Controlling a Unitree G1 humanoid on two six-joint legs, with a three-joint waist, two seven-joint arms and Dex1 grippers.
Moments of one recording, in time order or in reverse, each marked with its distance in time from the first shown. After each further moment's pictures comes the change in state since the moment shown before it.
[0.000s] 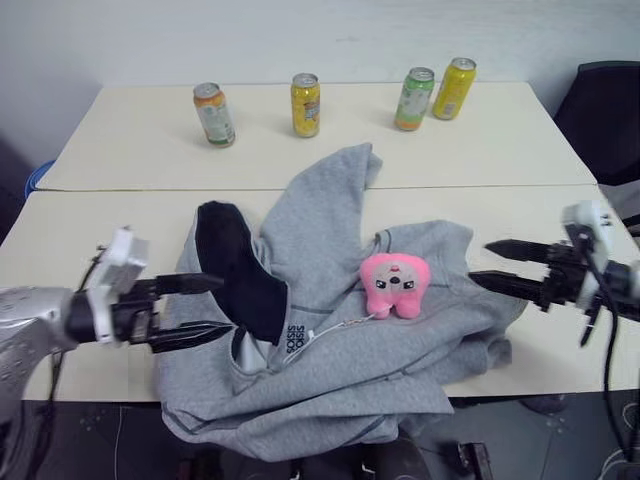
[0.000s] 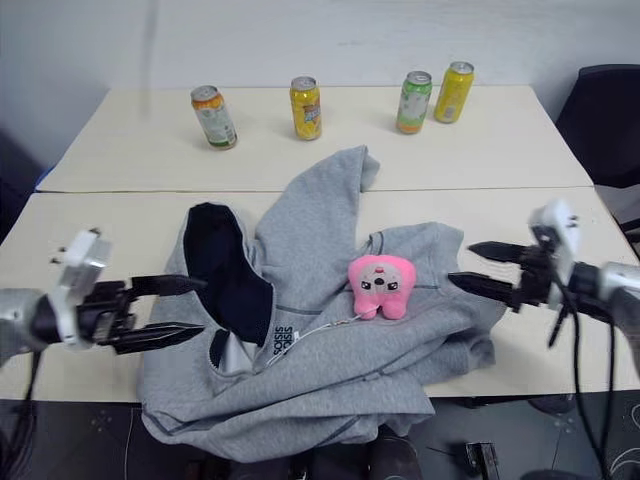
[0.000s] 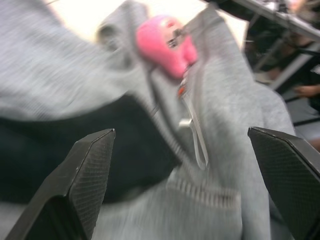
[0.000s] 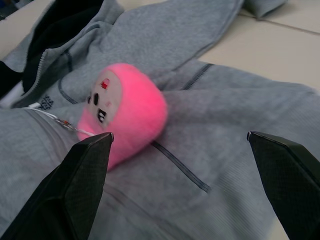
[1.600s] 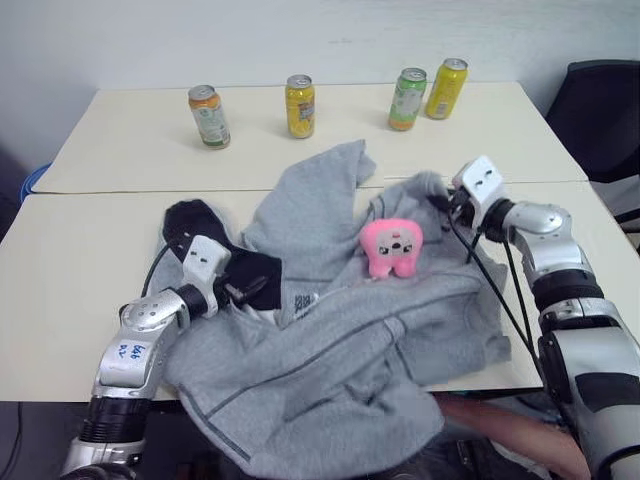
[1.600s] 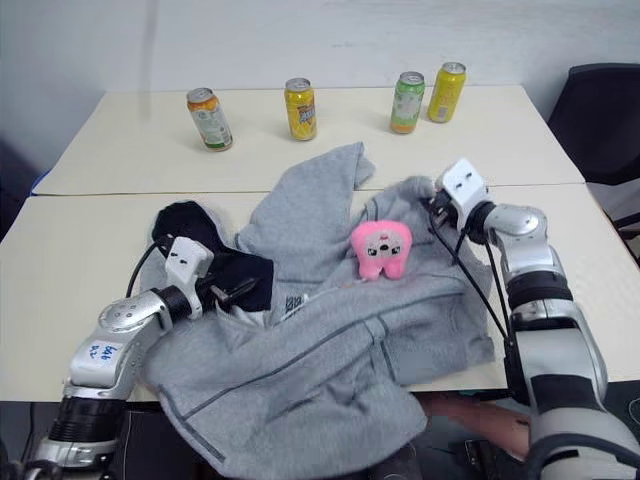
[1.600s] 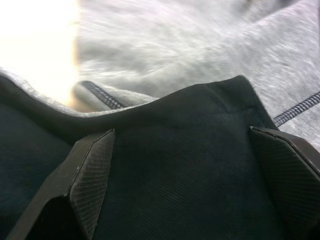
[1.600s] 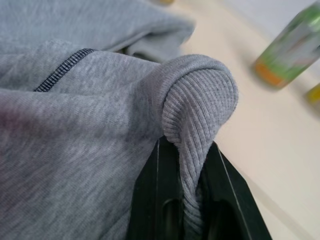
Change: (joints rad) left arm -0.107 -0.522 -0.134 0.288 0.542 -0.311 0.682; right arm -0.686 0.368 0.264 1.151 -0.707 -1.144 -0.354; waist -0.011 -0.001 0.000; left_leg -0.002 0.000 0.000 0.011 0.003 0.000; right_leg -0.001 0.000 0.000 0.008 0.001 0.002
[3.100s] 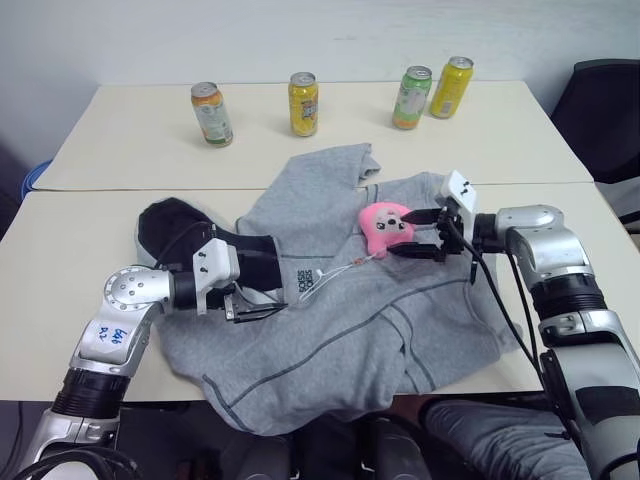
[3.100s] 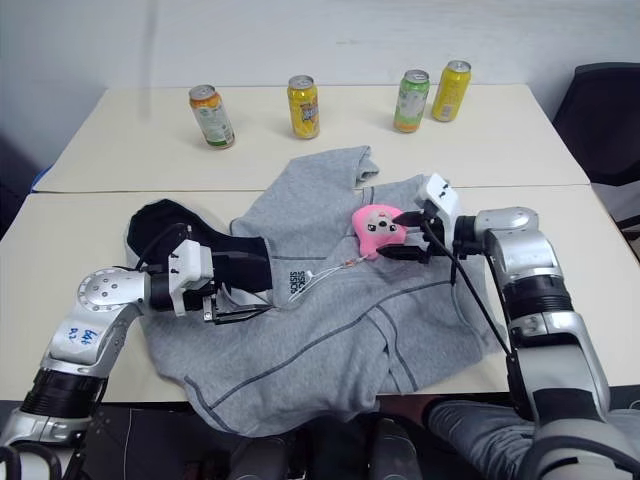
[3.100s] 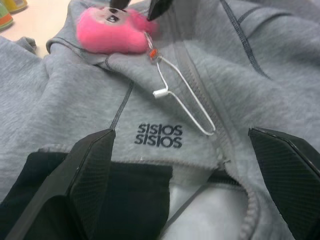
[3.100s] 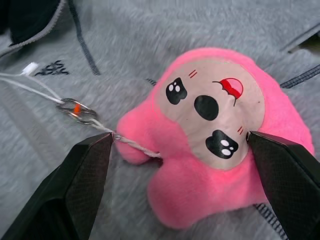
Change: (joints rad) left arm -0.129 0.265 -0.174 0.116 -0.046 -0.350 -0.665; right arm 0.111 0.017 0.055 -0.342 0.143 0.551 0.503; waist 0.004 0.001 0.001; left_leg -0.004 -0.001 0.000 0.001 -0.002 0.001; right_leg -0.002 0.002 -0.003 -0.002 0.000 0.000
